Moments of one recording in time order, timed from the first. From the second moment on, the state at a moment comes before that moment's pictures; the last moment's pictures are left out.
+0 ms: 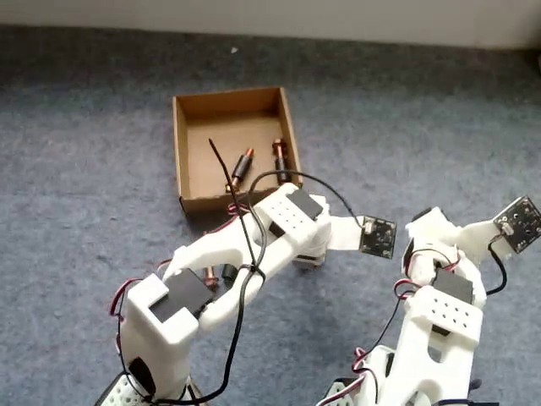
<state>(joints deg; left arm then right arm) 38.2 20.8 9.5 55.8 -51.7 18.6 -48.8 68.2 29.8 -29.7</state>
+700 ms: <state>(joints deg) 40.2 25.7 3.8 64.0 -51.8 18.6 -48.8 68.2 29.8 -29.7</state>
